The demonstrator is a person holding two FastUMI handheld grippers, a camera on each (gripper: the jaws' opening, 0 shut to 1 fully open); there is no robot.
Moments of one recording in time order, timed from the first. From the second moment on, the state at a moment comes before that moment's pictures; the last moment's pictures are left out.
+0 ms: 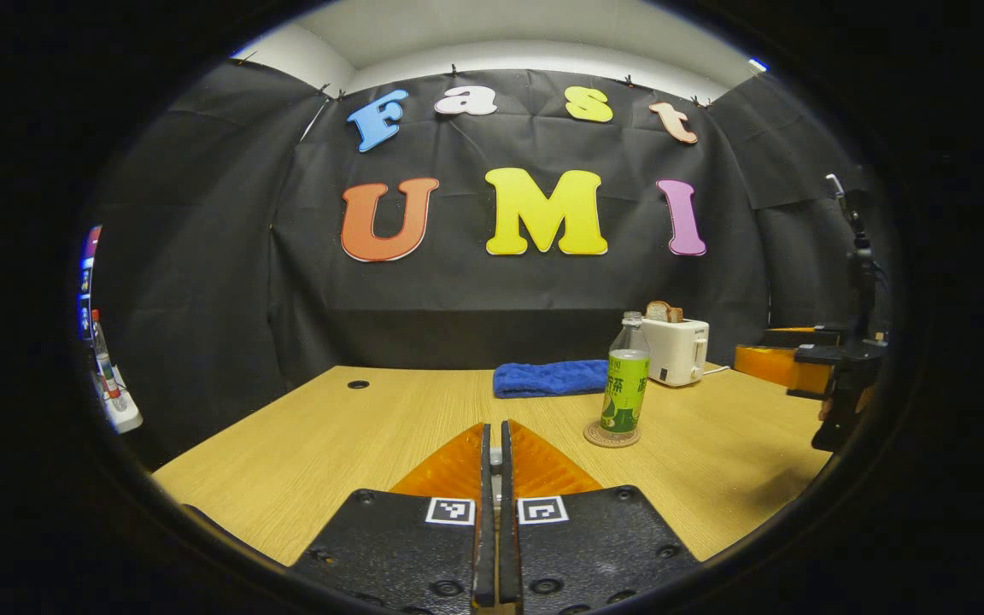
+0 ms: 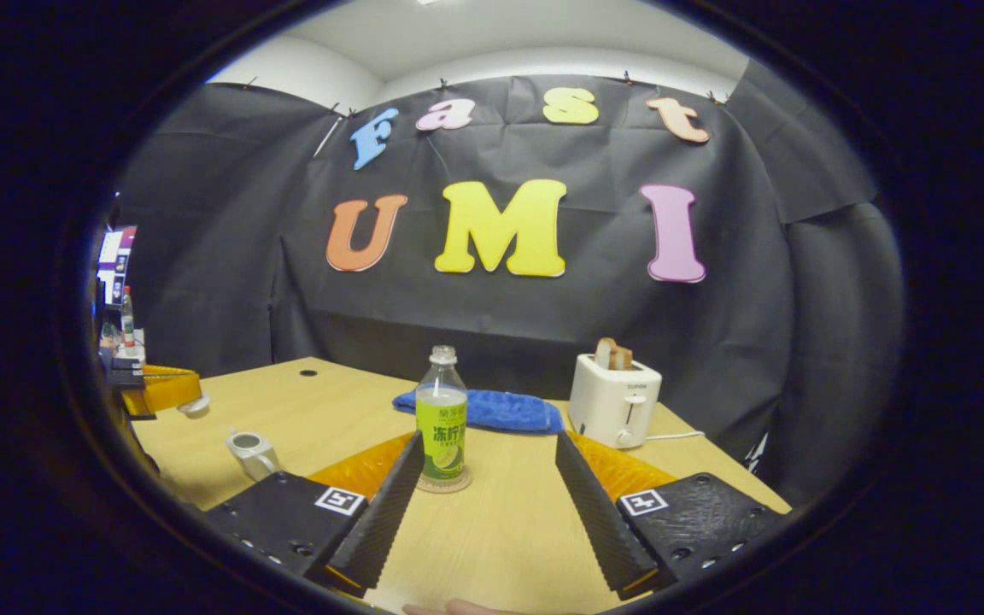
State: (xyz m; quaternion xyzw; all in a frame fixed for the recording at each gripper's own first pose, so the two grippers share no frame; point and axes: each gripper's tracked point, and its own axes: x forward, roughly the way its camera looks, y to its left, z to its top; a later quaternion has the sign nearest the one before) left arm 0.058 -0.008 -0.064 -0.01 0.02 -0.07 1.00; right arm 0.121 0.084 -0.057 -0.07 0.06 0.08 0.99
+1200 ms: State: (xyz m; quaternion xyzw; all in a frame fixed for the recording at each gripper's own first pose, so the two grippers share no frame) left arm 0.113 -0.018 -0.137 -0.04 0.08 -0.06 0.99; right arm 0.103 0.075 -0.033 -0.04 0.03 0.08 1.00
